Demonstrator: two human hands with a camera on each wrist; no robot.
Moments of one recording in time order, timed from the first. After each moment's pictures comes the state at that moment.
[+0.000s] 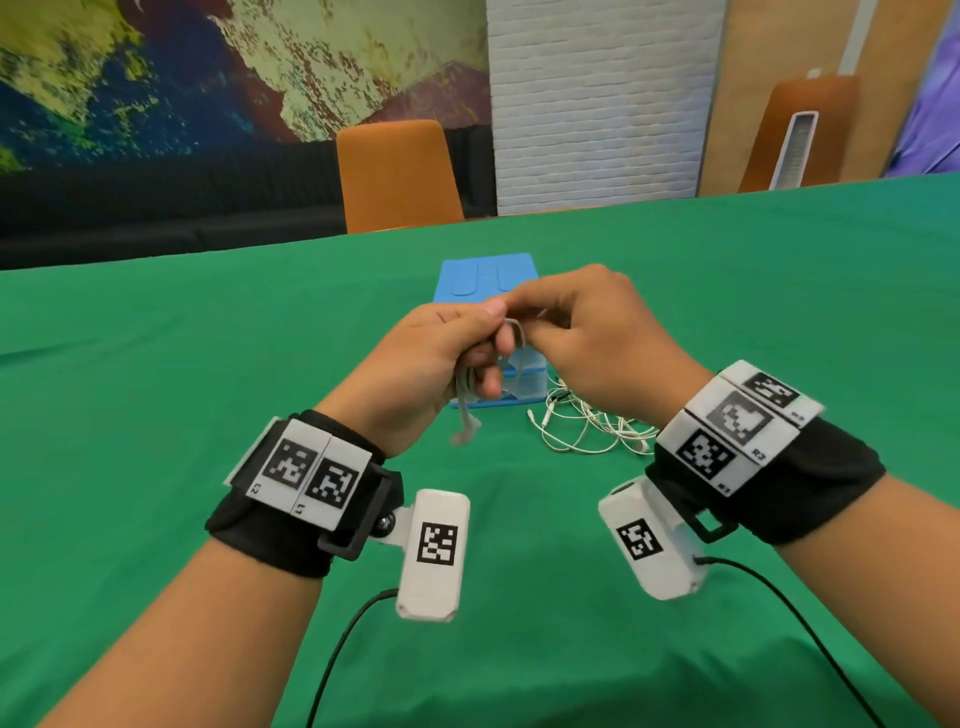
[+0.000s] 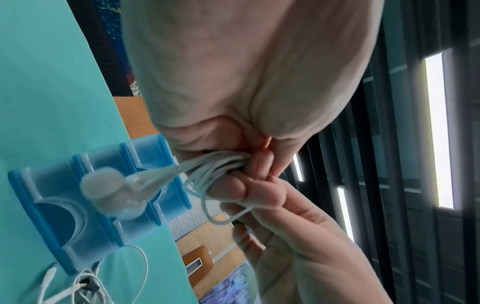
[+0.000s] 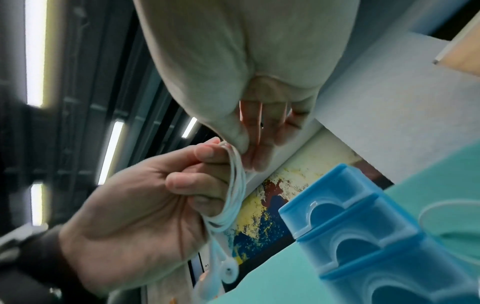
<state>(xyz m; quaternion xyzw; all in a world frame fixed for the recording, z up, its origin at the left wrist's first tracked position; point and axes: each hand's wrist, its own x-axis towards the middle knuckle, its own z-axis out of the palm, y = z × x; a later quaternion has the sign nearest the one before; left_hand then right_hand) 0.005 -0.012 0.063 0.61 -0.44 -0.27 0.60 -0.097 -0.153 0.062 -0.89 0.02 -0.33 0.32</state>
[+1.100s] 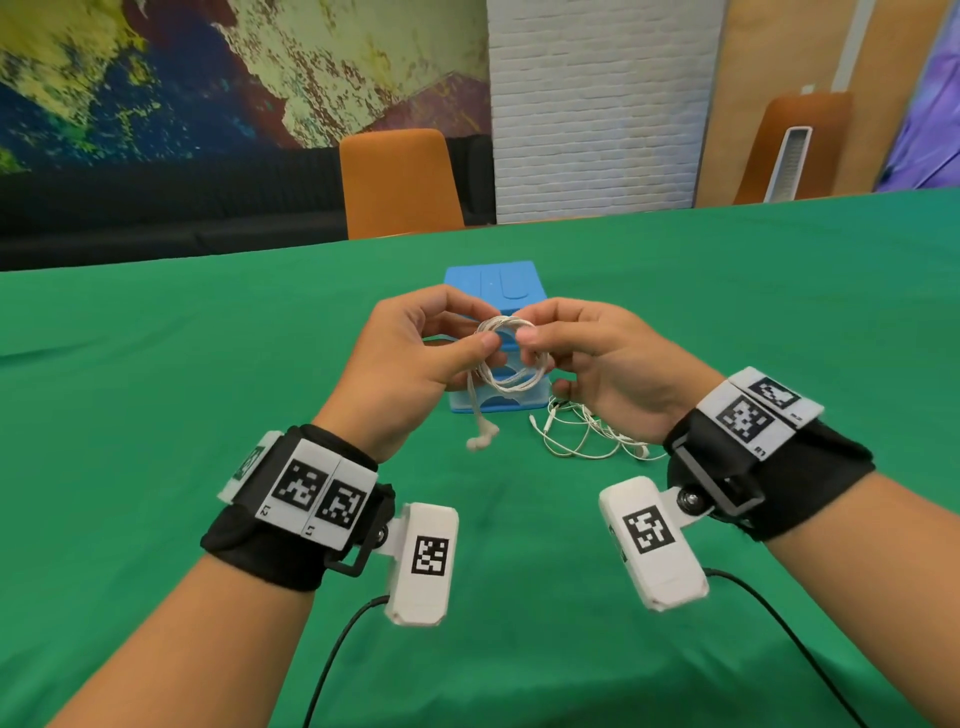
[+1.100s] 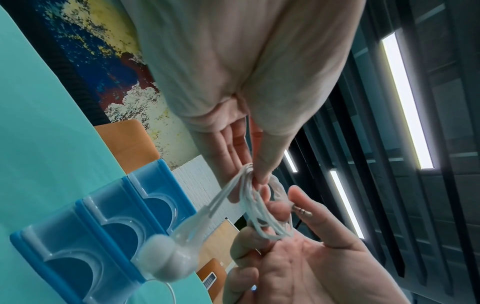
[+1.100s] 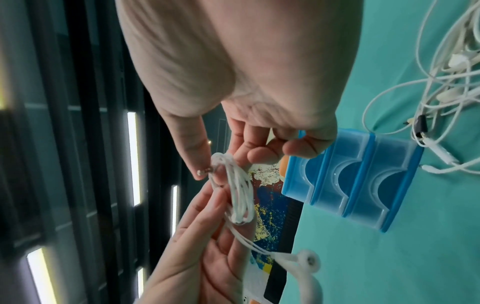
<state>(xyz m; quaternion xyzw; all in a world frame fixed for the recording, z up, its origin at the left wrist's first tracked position) 0.006 0.003 0.062 0.65 -0.42 -0.12 0.63 -0.104 -0.155 0.054 -0.69 0.08 -0.16 0.70</state>
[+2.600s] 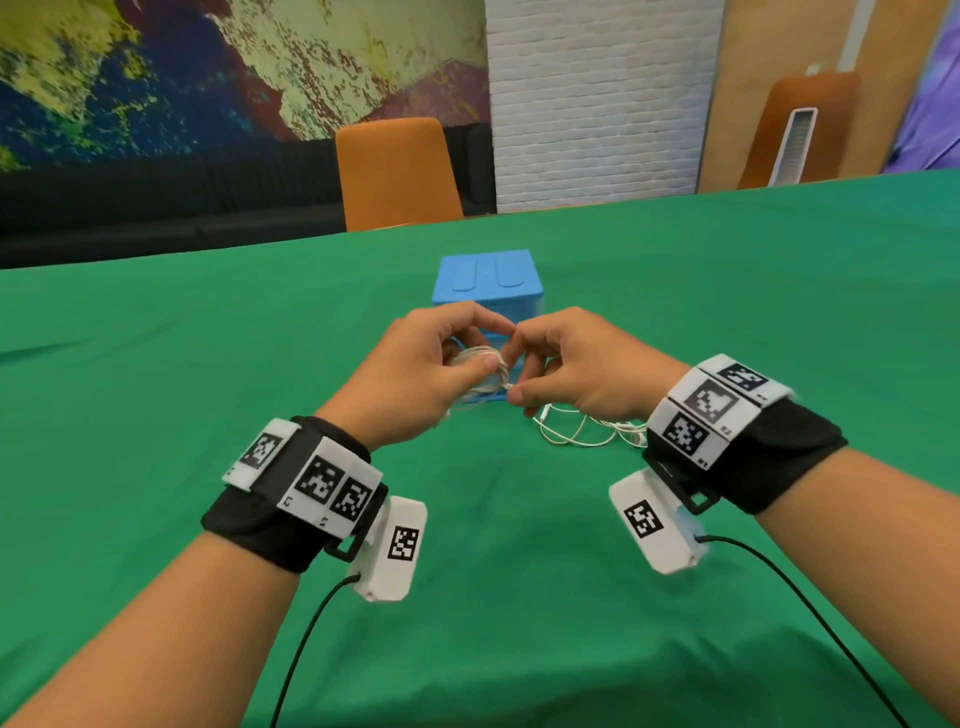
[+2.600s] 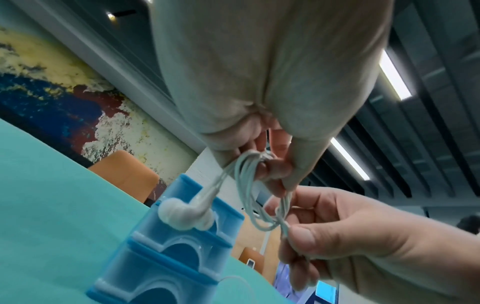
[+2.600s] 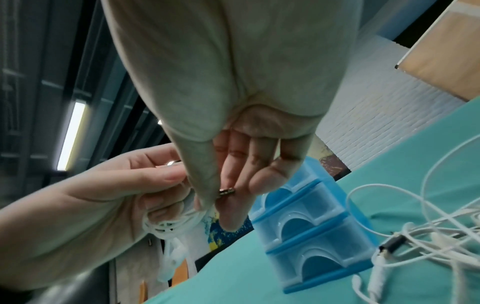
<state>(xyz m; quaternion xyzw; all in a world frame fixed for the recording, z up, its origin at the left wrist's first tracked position) 0.033 -0.009 0.038 0.70 -0.56 -0.04 0.45 -0.092 -0.173 0.036 -0.91 0.04 -0.13 0.40</state>
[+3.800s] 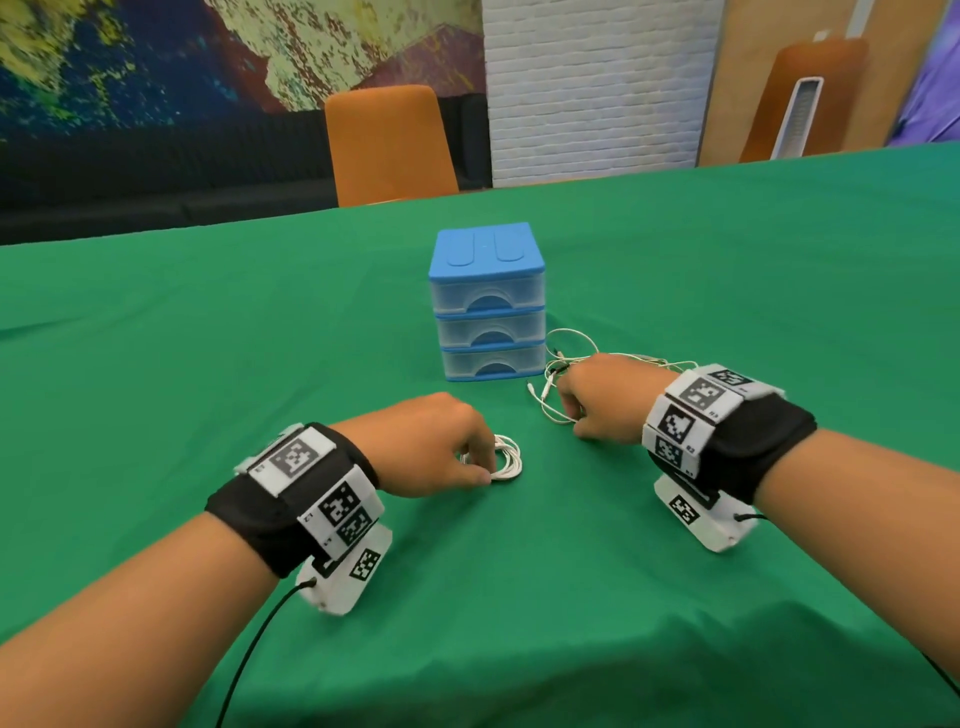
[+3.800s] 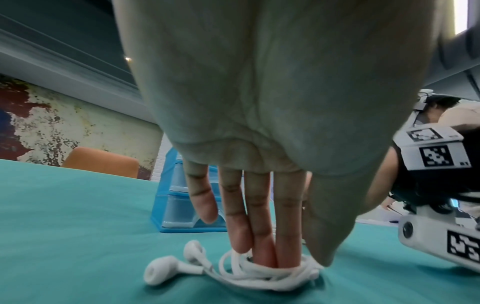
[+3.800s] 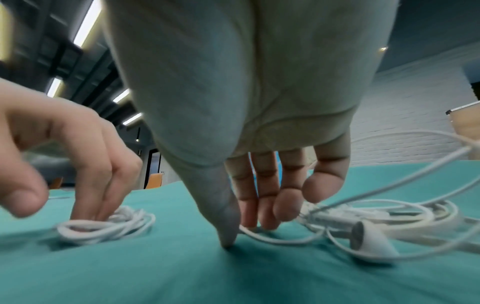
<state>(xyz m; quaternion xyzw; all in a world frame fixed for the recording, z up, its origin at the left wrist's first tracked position) 0.031 0.002 -0.003 0.75 -0.65 -0.11 0.01 -0.091 -0.196 -0.008 -0.98 0.16 0.08 0.01</state>
